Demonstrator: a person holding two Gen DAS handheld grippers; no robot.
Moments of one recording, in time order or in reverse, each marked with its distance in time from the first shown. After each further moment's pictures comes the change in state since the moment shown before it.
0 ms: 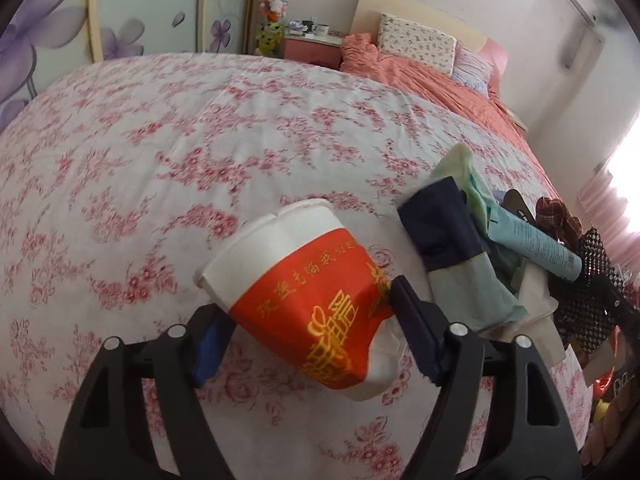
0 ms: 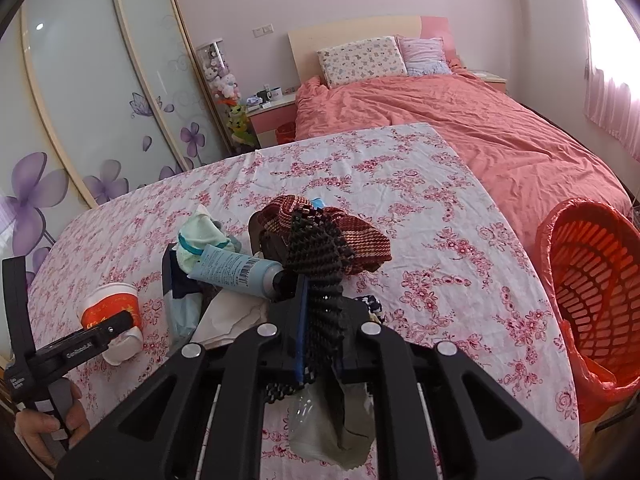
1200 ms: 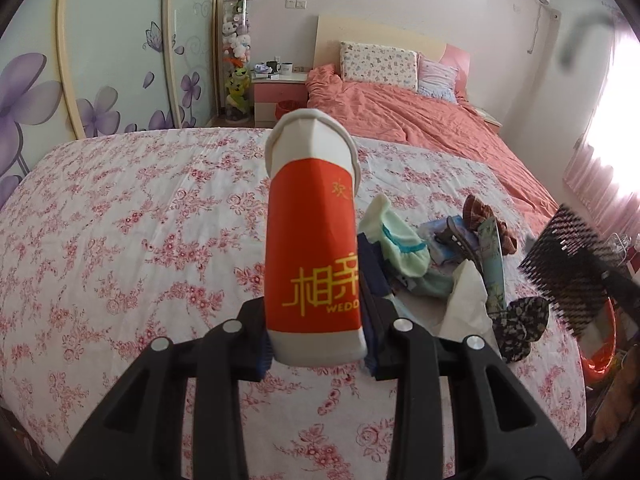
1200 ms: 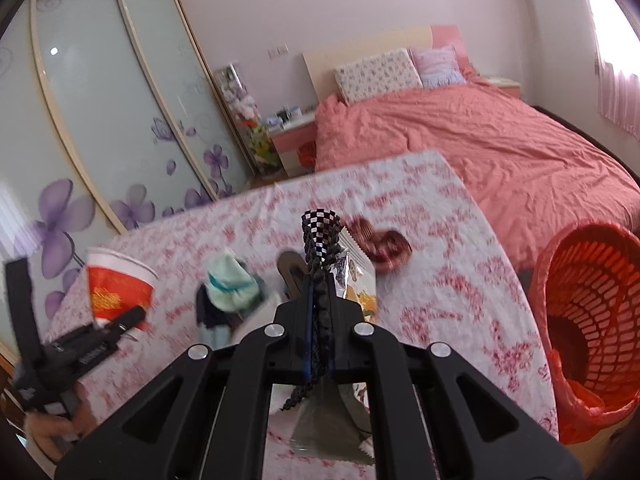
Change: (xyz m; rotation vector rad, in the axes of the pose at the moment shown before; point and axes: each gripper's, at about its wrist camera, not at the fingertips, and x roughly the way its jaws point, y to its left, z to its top) left arm -0.053 -0.059 0.018 0.175 -0.129 -0.013; right arm -0.013 -0.020 0.021 0.034 -0.044 0.098
